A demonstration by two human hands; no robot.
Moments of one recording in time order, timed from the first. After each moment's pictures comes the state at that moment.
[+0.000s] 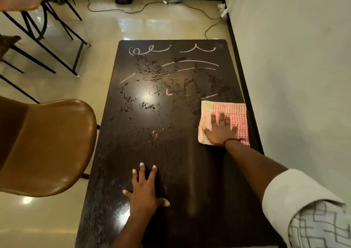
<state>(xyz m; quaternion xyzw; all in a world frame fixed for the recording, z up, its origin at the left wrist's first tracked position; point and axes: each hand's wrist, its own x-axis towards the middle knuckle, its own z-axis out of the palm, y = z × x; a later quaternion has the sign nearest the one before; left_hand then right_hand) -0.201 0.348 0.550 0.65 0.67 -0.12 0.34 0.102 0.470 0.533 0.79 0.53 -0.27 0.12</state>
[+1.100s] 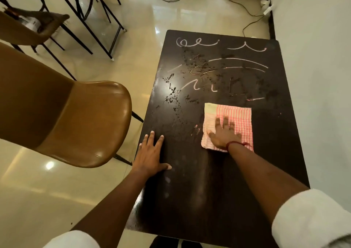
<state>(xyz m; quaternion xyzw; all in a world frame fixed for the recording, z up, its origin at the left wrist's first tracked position) -0.323 0.434 0.552 0.72 0.63 -0.10 0.26 -0.044 0.494 0.536 0.76 0.56 -0.31 0.14</state>
